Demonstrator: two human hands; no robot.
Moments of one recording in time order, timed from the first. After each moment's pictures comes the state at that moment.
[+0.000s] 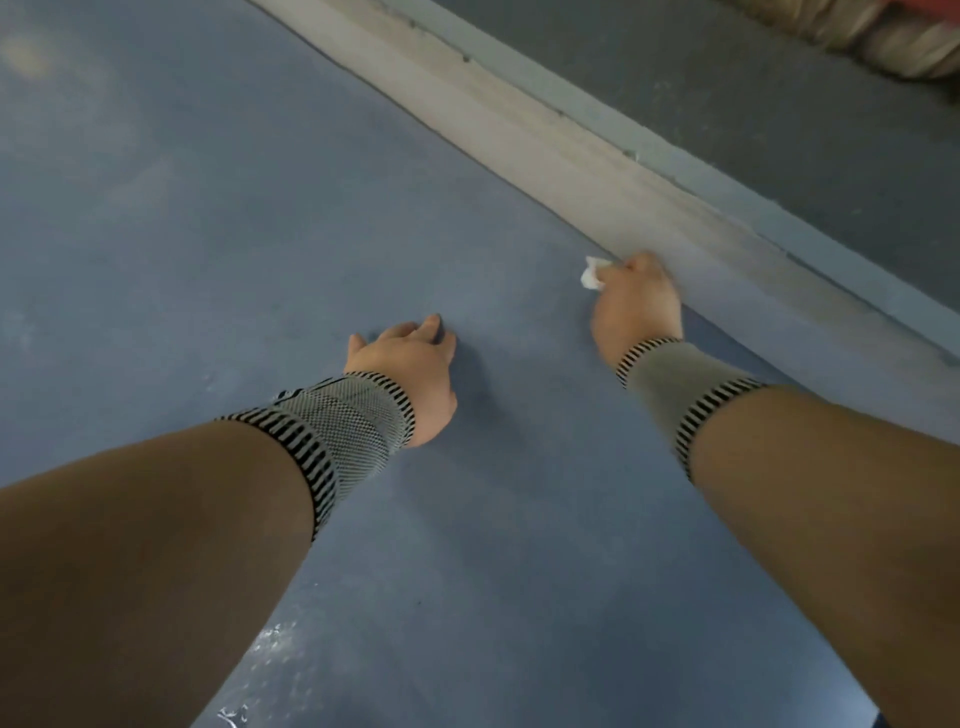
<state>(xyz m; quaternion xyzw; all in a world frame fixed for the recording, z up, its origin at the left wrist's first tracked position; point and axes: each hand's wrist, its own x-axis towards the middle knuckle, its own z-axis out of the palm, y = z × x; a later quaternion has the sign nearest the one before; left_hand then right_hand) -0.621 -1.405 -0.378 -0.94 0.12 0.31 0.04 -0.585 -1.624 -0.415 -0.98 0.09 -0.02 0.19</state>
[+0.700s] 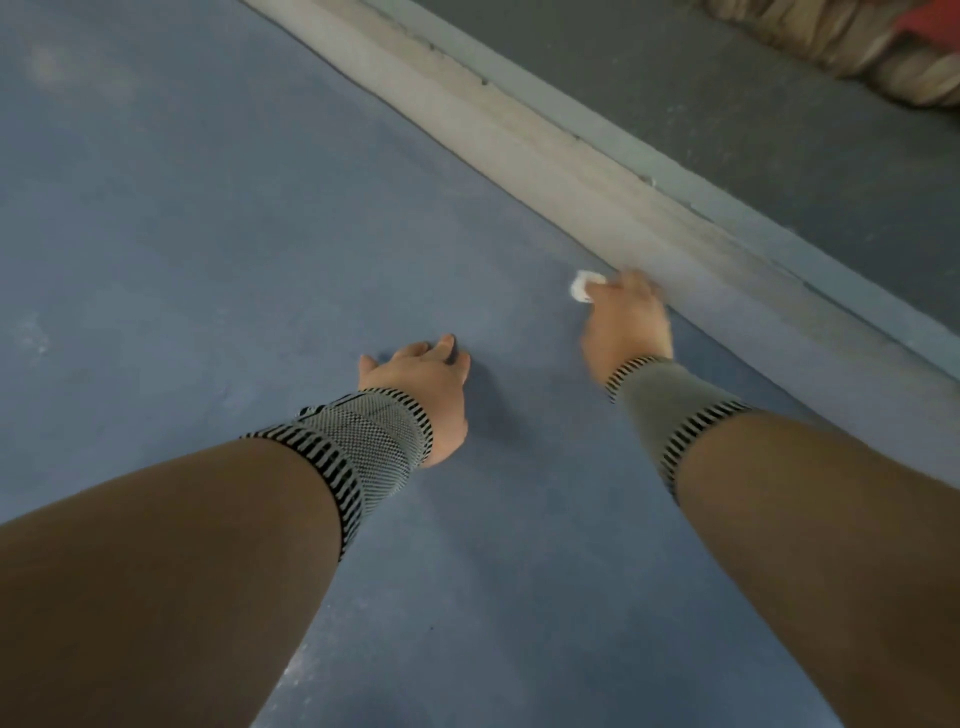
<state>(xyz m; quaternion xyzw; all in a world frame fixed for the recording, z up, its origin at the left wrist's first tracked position) -0.618 -1.406 -0.368 -0.93 0.10 0.35 0.05 -0.576 -1.605 -0.417 -0.99 0.07 -0.01 0.14</state>
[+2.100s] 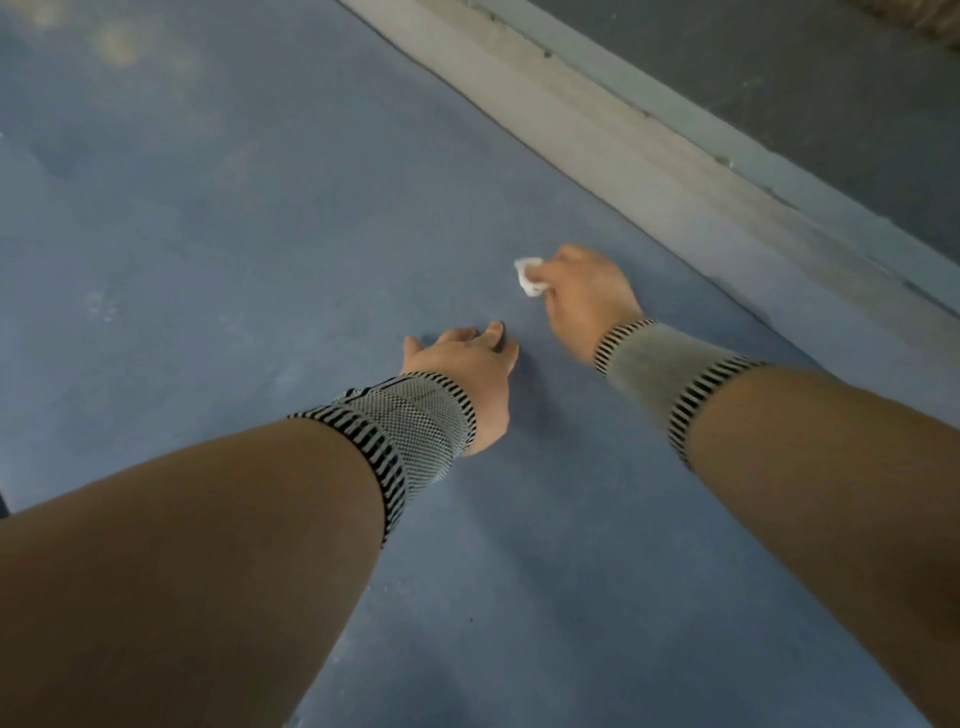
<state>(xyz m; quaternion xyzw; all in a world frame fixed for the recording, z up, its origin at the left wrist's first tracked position) -0.616 -1.401 -0.369 -0.93 0.11 0.35 0.05 -0.543 -1.544 -0.426 -0.98 -0.13 0.02 0.17</state>
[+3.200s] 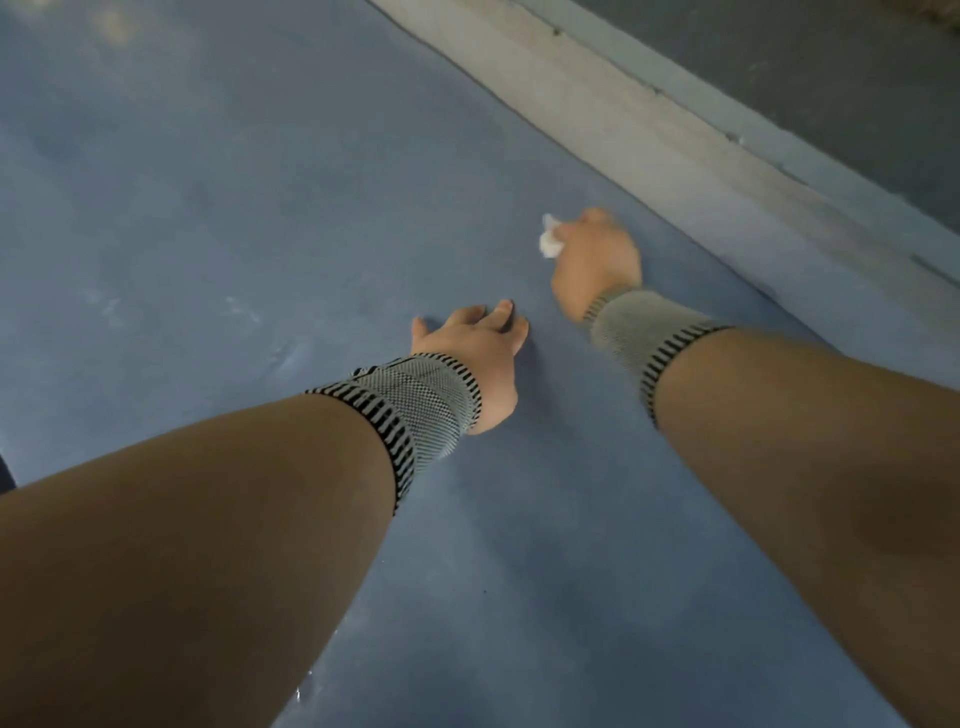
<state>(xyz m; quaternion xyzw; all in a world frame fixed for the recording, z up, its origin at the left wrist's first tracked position) -0.621 -1.390 -0.381 -0.94 0.13 0.32 0.01 -0.539 -1.529 -0.417 -0.99 -0.05 0.02 0.13</state>
